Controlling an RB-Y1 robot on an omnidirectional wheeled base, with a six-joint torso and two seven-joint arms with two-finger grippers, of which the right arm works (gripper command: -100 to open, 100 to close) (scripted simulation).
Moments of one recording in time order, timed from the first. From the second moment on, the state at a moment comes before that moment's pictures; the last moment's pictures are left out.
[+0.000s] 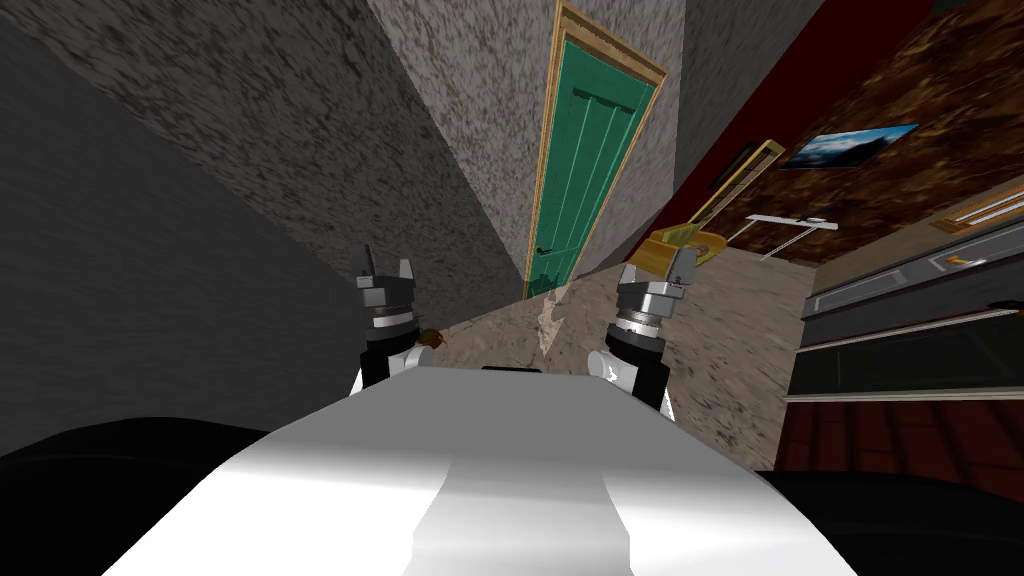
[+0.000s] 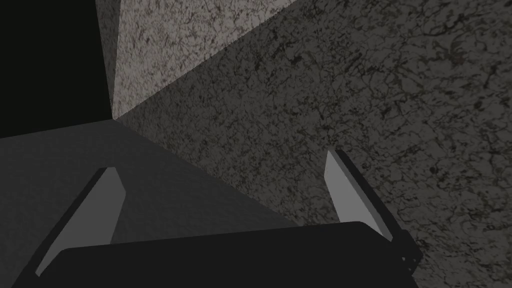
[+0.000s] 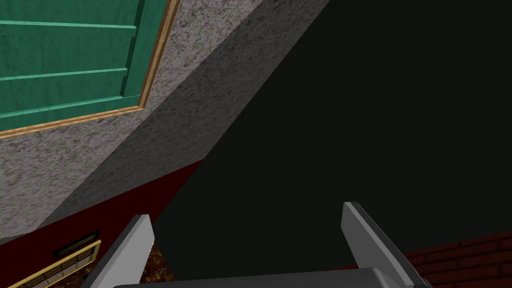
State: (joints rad) arm 0.48 0.03 -0.07 -2.37 -0.09 -0.47 0.10
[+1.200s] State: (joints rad) arm 0.39 -0.04 -0.05 -2.10 -0.09 -0.53 0.06
